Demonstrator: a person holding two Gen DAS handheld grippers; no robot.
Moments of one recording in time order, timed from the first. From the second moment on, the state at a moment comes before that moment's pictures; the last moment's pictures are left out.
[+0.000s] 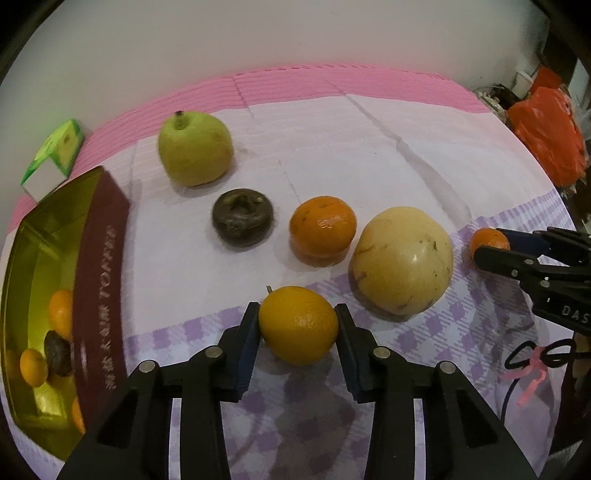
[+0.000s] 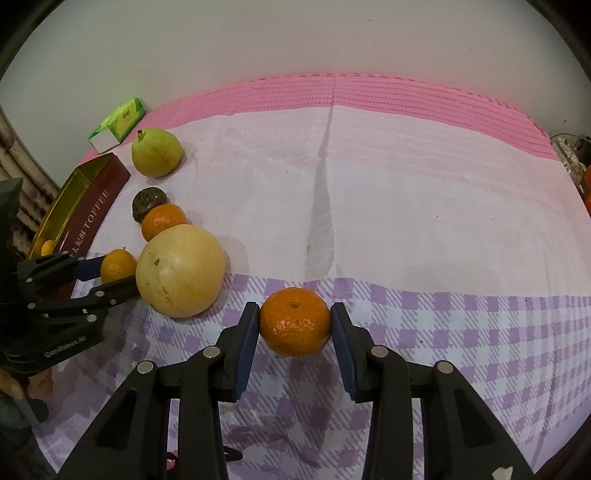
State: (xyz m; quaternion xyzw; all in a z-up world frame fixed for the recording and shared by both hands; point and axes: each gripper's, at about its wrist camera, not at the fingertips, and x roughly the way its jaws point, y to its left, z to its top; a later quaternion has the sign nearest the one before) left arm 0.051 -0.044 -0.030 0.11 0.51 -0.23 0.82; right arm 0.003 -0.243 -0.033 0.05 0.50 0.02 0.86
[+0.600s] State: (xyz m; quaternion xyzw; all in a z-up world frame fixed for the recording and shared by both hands) left arm 0.052 0.013 0.021 0.05 0.48 -0.16 0.86; right arm 0.004 -0.235 -0.036 0.03 0.50 0.02 0.86
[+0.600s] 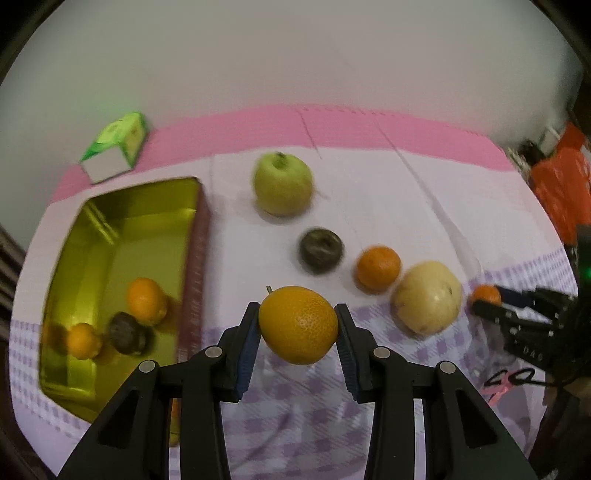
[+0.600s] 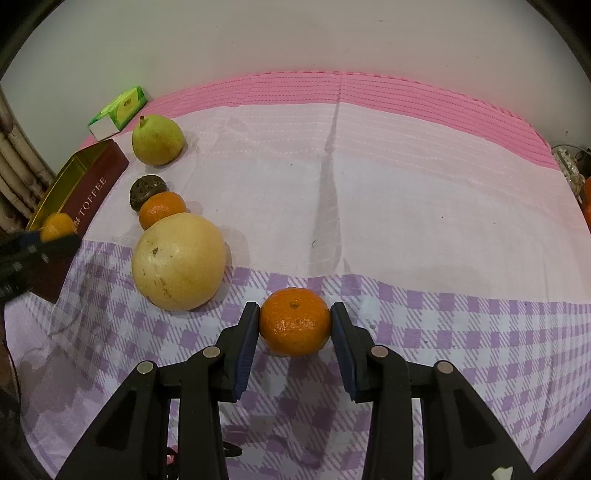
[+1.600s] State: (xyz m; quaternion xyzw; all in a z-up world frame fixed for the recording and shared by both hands) left arm 0.071 0.146 -0.020 0.00 0.53 -0.03 0.84; right arm 0.005 -0.234 -0.036 0.02 0.50 0.01 0.86
